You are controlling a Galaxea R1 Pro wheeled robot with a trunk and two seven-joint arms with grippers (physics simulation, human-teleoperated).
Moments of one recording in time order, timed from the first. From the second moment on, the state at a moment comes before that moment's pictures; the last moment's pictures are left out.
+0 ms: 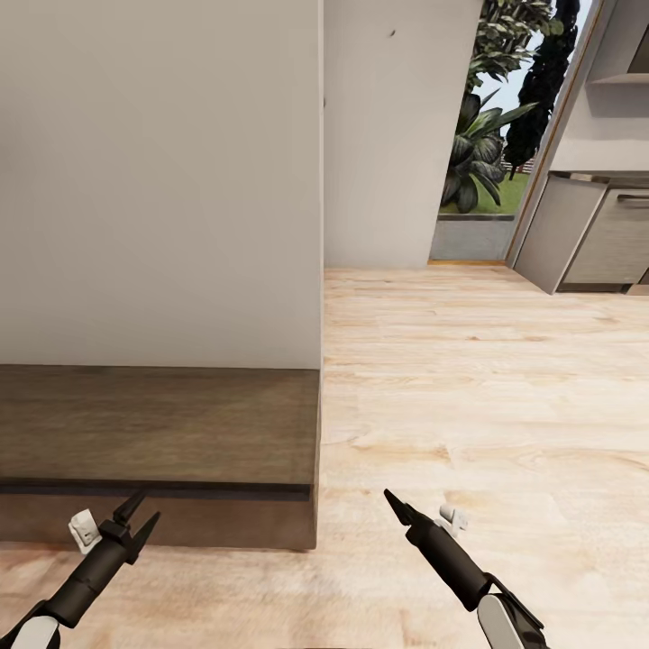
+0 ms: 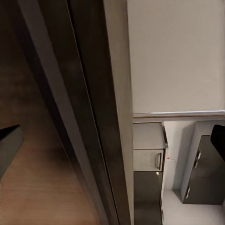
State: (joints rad) left arm -0.30 0.16 0.60 -0.74 0.90 0.62 -0.88; right arm -0.15 0.00 -0.06 -1.14 -0.72 0.23 0.57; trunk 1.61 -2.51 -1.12
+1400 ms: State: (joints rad) left arm -0.30 0.16 0.60 -0.74 0.90 0.62 -0.88; right arm -0.15 0.00 -0.06 -1.14 -0.73 0.23 0.56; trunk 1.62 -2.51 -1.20
